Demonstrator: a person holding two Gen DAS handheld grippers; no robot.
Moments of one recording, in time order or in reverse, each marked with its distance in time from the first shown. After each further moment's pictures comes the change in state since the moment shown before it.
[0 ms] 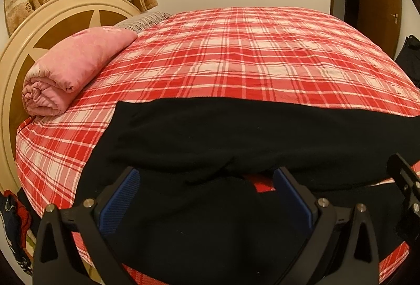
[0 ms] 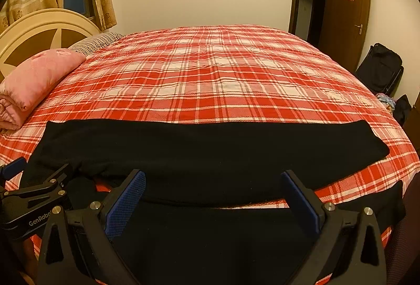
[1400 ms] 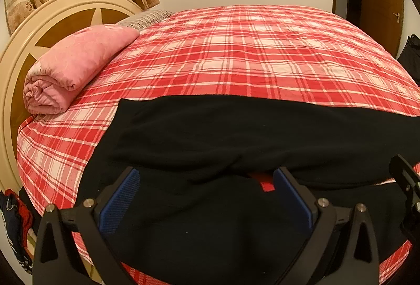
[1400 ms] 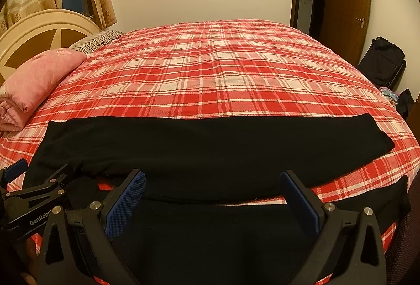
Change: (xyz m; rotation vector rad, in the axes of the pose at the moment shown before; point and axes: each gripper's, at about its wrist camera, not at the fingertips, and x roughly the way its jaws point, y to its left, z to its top) left arm 0.004 0.011 -0.001 0.001 0.009 0.005; right arm 0.005 0.001 -0.001 0.017 0.024 0.015
